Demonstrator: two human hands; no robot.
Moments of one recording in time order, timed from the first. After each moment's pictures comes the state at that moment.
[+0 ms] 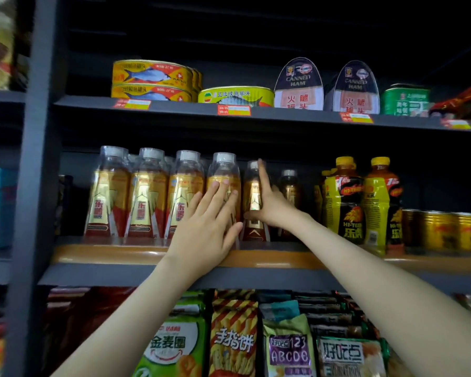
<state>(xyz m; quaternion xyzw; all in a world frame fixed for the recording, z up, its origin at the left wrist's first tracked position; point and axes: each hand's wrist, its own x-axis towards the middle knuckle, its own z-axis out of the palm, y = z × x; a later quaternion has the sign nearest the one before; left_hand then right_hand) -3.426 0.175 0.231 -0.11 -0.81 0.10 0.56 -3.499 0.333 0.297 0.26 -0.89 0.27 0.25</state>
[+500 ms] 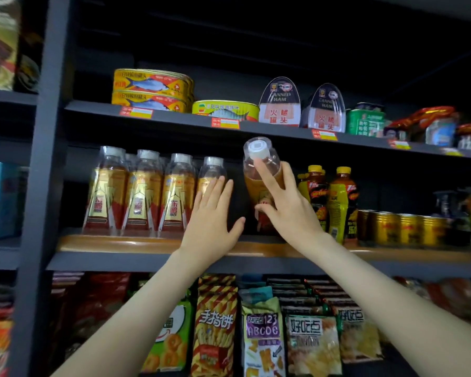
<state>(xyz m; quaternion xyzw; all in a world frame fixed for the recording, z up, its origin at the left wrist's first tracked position) -3.396 0.211 0.238 -0.19 -0.82 -0.15 0.52 -3.405 0.391 0.274 0.33 -0.77 0.13 0.53</state>
